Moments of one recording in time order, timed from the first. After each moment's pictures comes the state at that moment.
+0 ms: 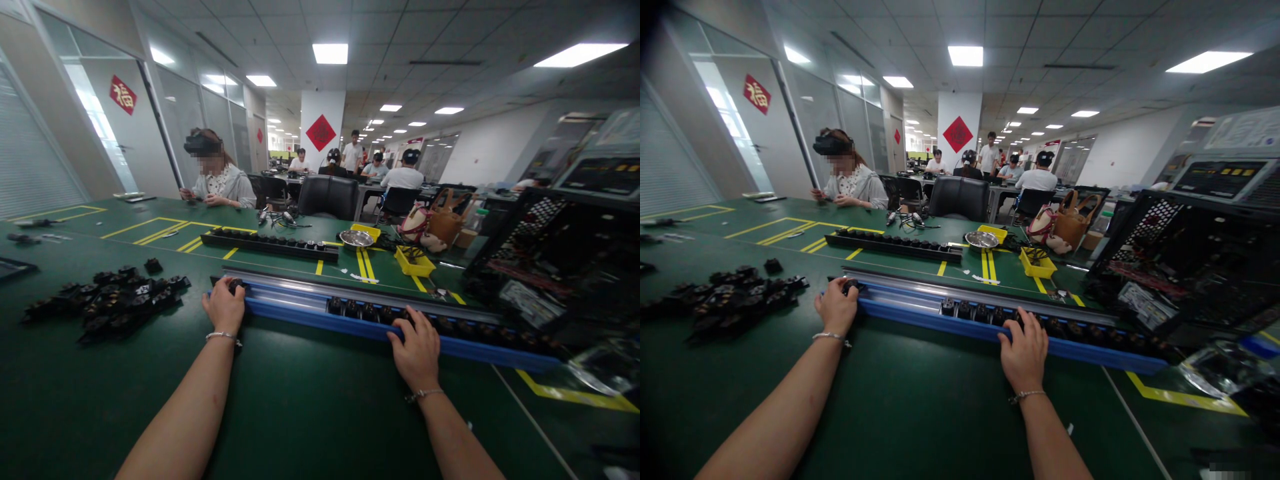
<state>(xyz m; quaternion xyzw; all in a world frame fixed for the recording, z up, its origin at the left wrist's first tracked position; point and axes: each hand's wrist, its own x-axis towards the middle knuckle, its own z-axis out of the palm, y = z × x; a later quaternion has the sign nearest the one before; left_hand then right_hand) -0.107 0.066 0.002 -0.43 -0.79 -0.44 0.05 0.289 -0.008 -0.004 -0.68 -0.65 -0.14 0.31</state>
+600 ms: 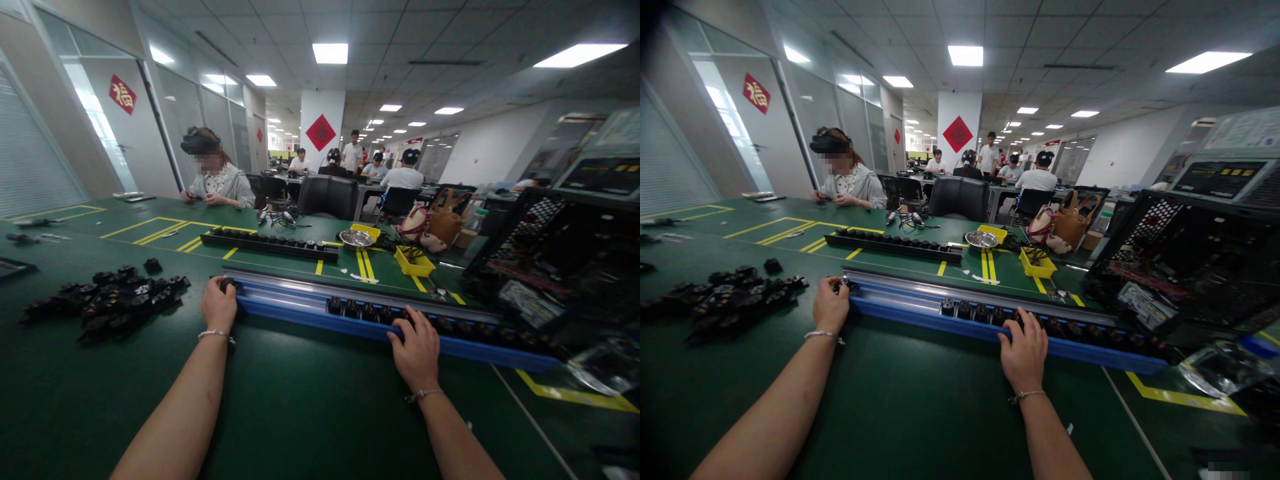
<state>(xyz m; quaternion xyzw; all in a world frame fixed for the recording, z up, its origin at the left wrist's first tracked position) -0.123 0.068 0.005 -0.41 -0.78 -0.46 0.02 0.291 -0.006 -0.008 -0.67 -0.65 -0.15 0.32</state>
